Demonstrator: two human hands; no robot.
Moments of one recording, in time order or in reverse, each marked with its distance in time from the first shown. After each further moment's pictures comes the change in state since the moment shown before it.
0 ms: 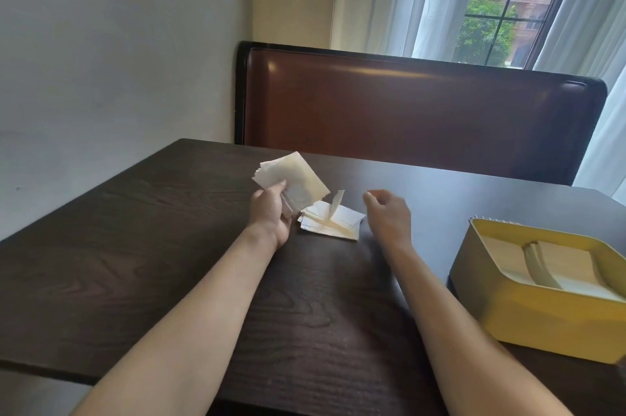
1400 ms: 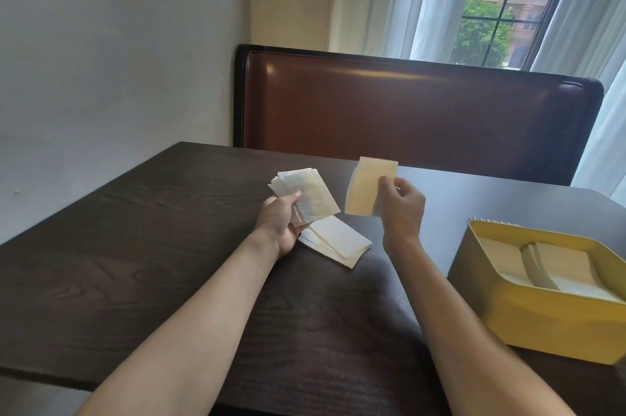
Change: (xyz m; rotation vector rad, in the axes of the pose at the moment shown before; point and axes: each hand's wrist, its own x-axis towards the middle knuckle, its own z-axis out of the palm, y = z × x) left_hand 0.004 -0.015 -0.002 0.115 -0.160 -0.089; right_hand -0.005 -0.017 -0.012 0.456 0.180 0.016
